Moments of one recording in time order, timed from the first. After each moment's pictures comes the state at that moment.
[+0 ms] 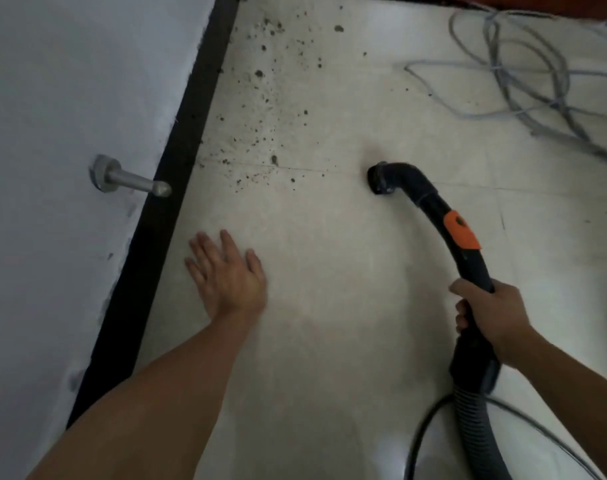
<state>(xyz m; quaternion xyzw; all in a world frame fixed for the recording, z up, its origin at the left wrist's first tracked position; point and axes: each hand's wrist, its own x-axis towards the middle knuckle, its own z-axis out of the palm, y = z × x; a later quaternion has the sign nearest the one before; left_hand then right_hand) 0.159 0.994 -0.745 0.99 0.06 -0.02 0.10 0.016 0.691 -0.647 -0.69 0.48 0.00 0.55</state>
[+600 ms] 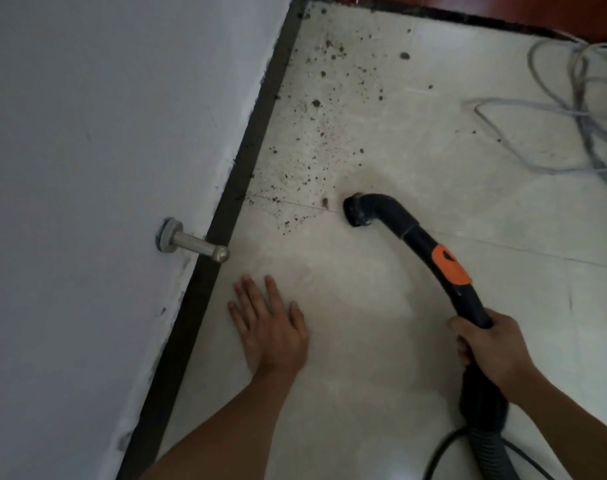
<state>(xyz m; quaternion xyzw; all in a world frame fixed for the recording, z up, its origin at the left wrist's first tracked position) 0.161 0.994 -0.738 0.99 0.06 -0.05 0.09 0.106 0.716 -0.652 -0.76 0.40 0.08 0.51</state>
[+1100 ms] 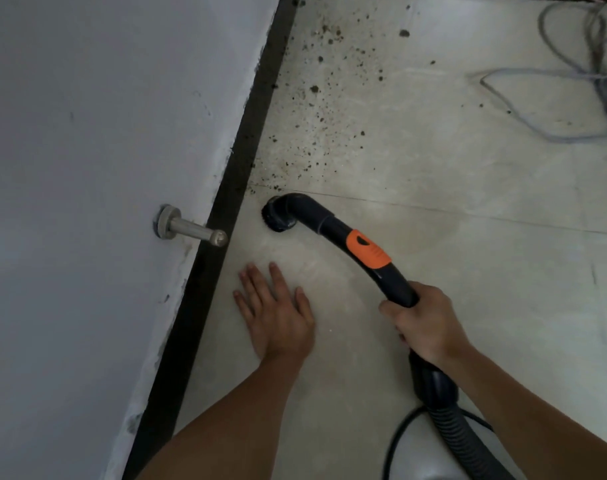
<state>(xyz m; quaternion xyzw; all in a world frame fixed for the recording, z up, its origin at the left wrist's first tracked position) 0.159 0.993 -0.738 0.99 0.07 -0.03 0.08 0.126 0.791 -0.670 -0.80 0.29 0.14 0.50</state>
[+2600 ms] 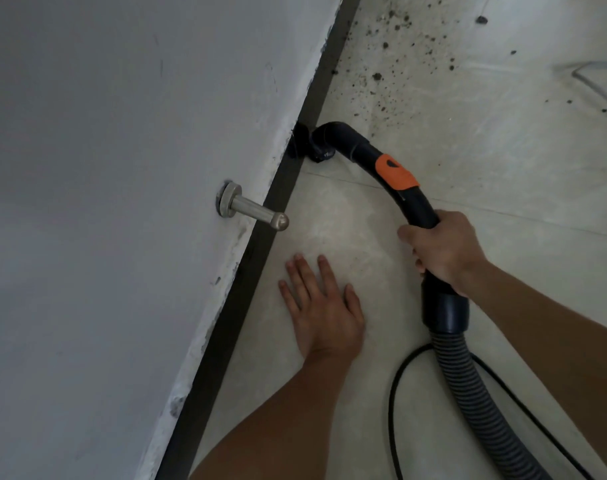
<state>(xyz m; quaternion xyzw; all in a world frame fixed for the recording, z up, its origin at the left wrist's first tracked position) 0.159 0.993 -0.744 0.99 0.07 -0.03 0.09 0.236 0.832 -0.659 -0.81 0.27 0.11 0.50</state>
